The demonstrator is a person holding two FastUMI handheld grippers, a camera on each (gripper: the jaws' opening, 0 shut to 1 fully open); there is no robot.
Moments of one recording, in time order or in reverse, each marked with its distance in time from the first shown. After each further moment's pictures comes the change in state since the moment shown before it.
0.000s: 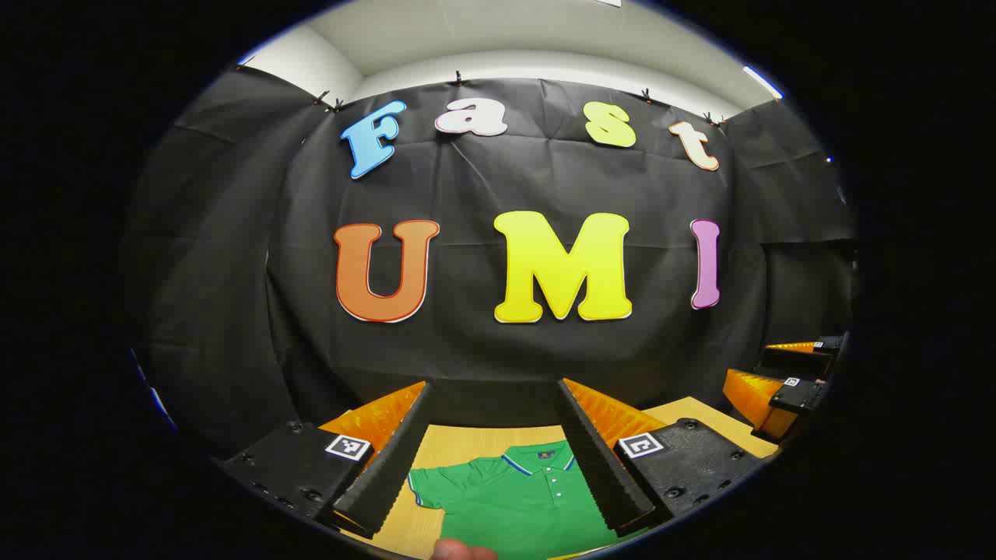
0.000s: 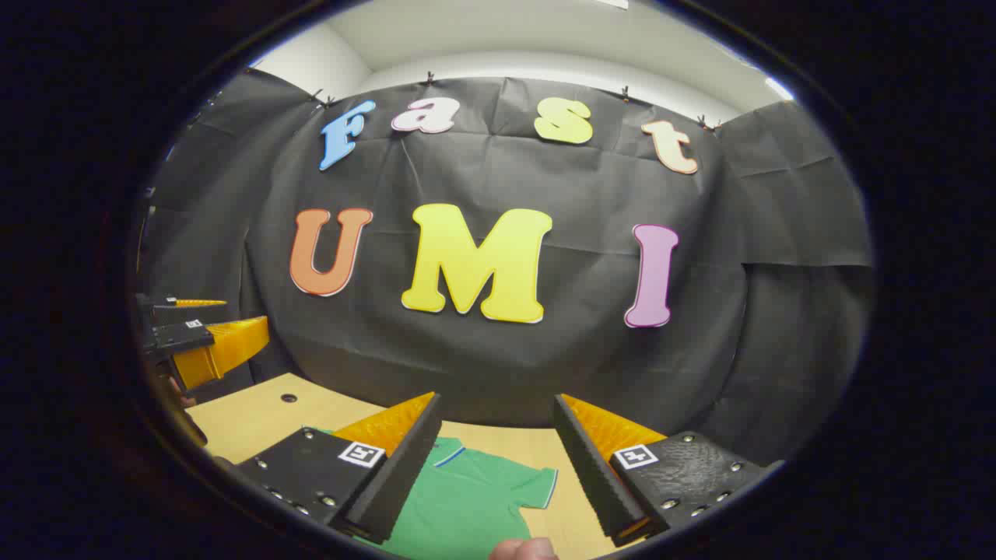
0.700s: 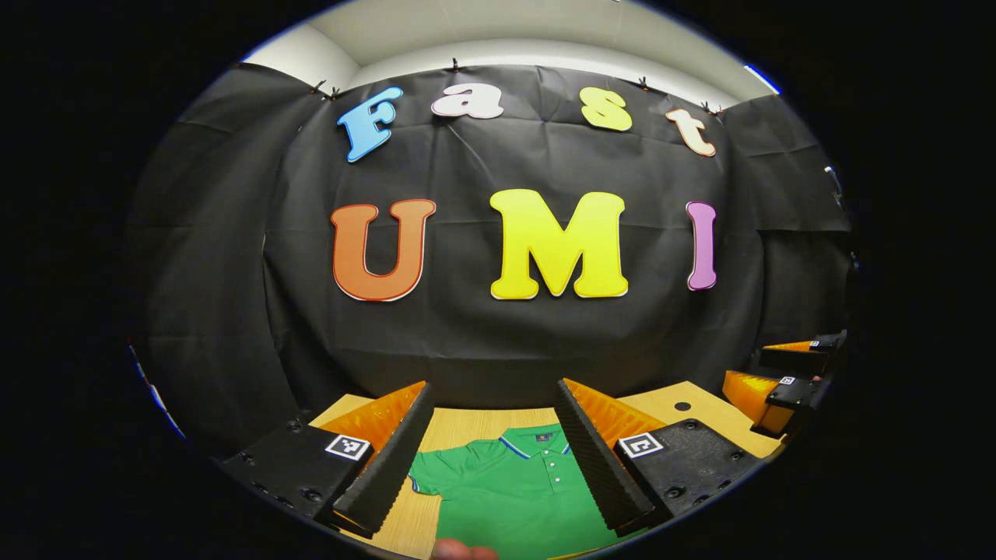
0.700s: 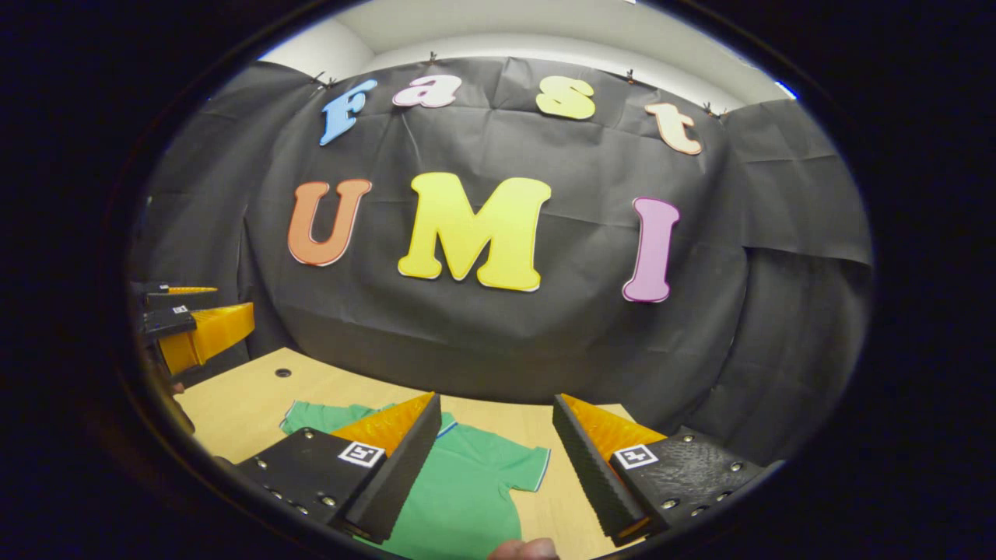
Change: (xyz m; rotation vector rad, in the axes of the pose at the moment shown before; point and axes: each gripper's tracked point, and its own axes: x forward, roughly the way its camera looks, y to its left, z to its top) left arm -0.007 -0.001 -0.031 0.010 0.066 -0.005; right arm 0.000 -0.014 -0.038 -0.020 0.097 0.000
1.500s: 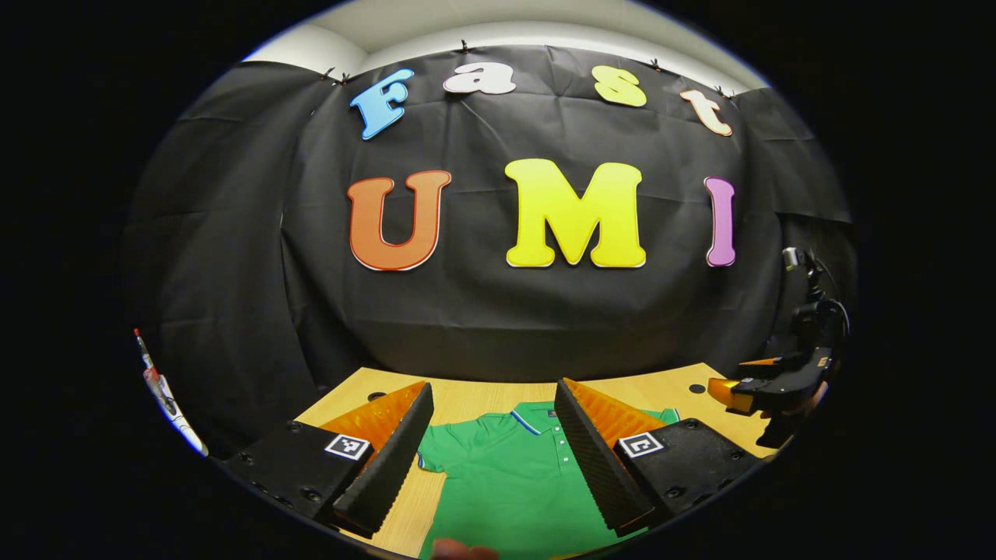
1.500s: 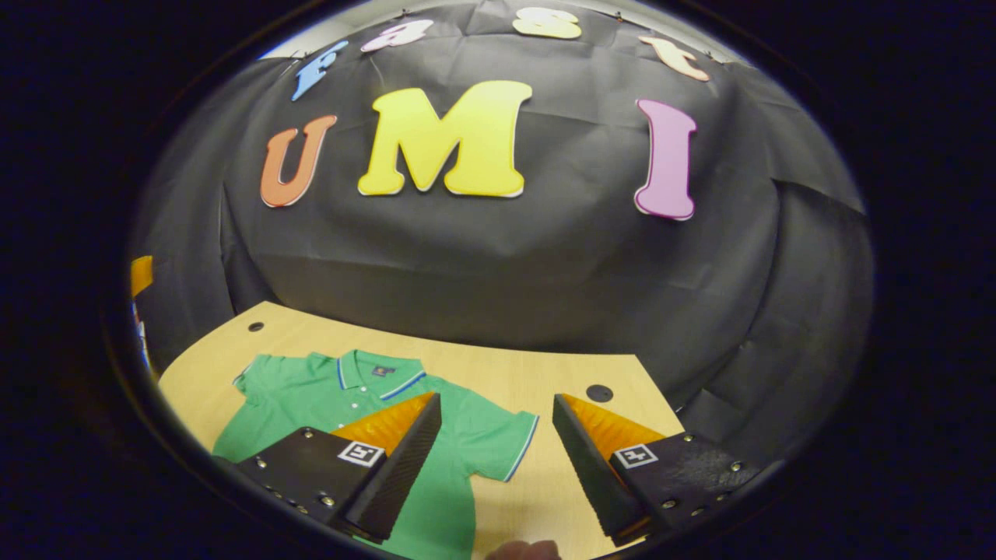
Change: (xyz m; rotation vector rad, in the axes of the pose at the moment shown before) left arm -0.006 0.002 -0.035 -0.001 0.100 0.089; right arm 0.135 -0.071 -0.113 0.048 0.251 0.057
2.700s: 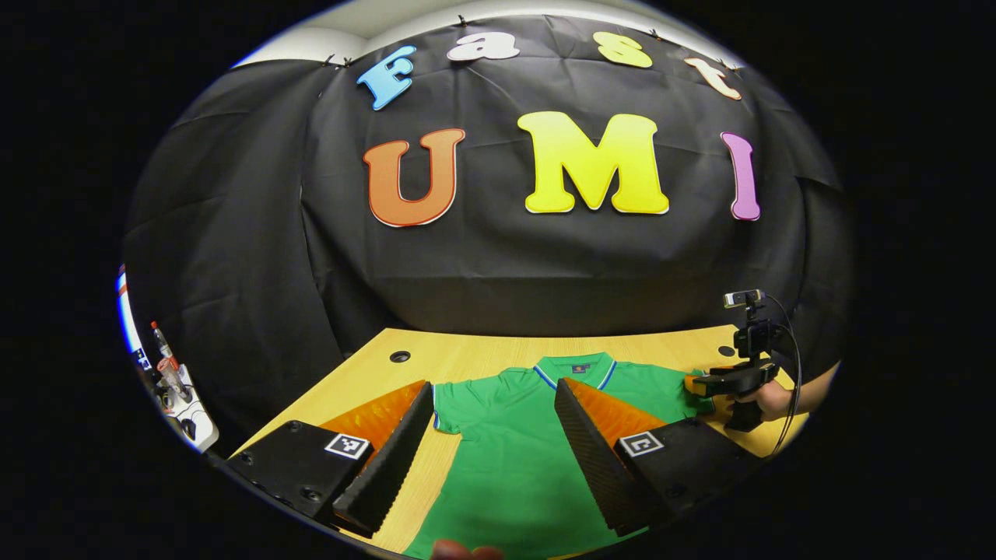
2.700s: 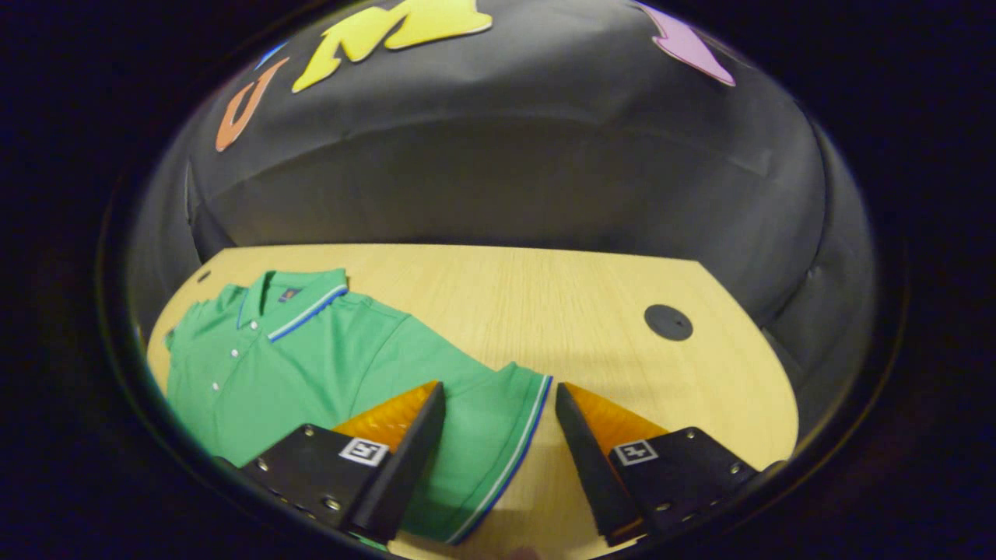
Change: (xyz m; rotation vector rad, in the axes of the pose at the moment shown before) left arm -0.007 0.001 -0.060 0.025 0.148 0.102; right arm 0.177 -0.021 -0.139 0.058 0.267 0.044
